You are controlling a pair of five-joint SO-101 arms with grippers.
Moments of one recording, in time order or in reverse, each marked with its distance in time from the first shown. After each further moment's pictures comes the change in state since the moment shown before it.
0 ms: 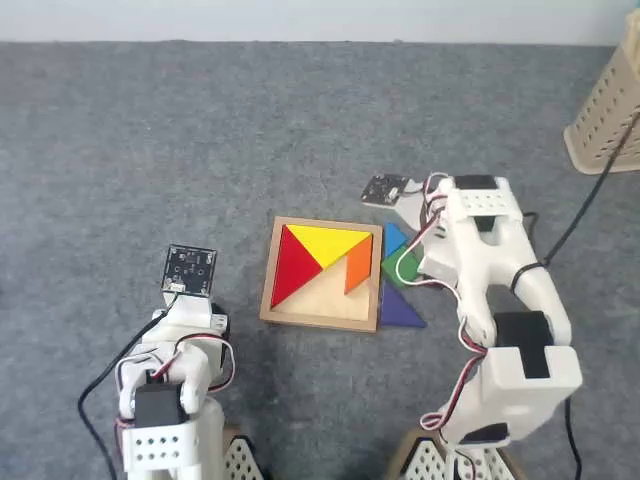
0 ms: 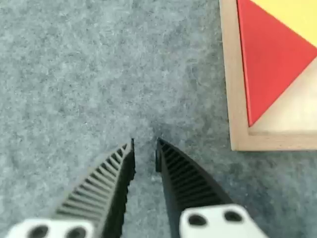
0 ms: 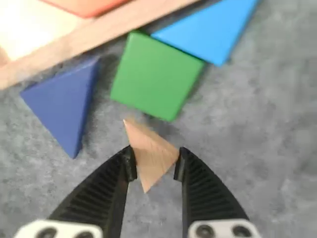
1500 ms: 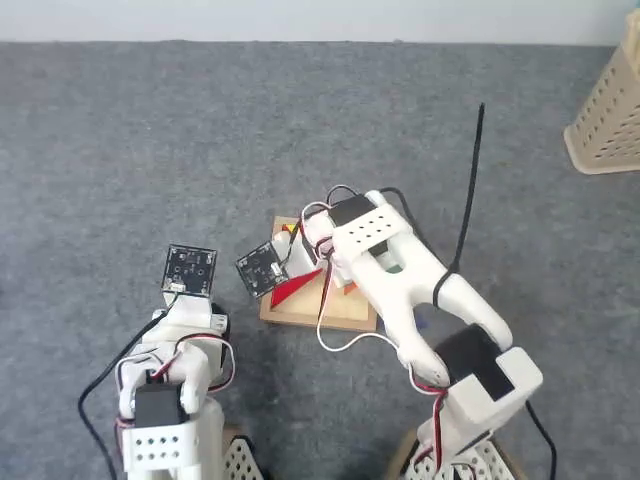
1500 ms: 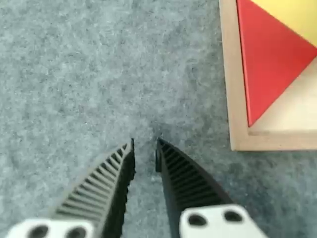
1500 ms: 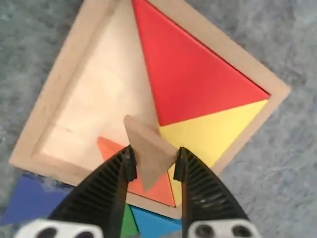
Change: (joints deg) left arm 0.0 0.0 0.0 0.0 0.0; right arm -29.2 -1.2 0.0 -14.2 28.0
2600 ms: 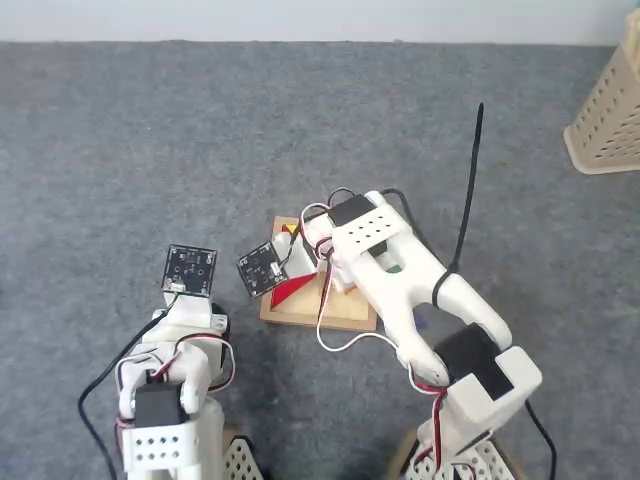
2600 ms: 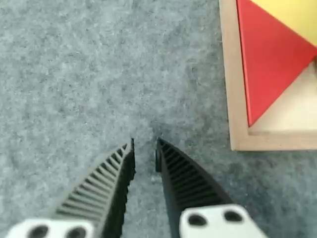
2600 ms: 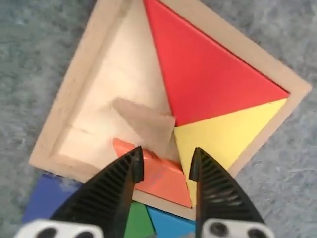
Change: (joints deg) left arm 0.0 0.0 0.0 0.0 0.0; right arm -0.1 0.0 0.0 3.3 -1.9
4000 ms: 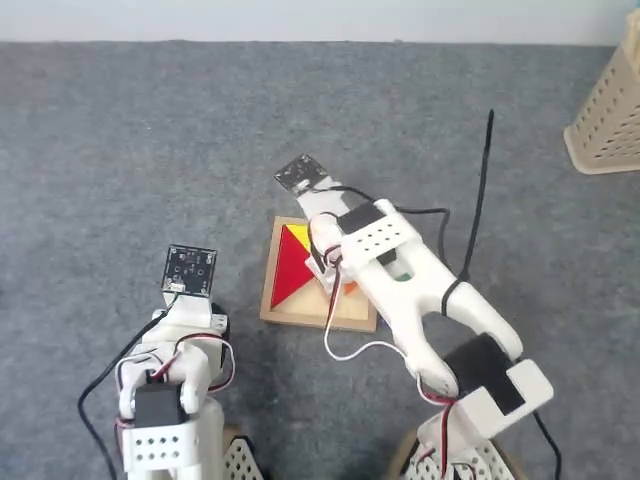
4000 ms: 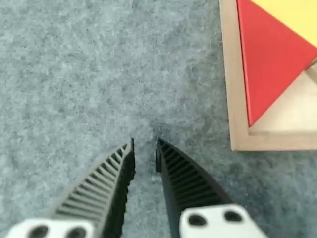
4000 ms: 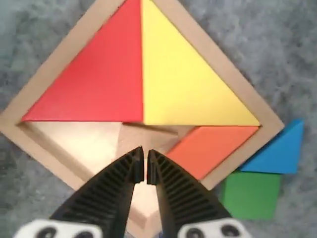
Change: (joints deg) left arm 0.0 0.0 0.0 0.0 0.0; right arm -0.4 -4.2 5.7 -4.2 -76.0
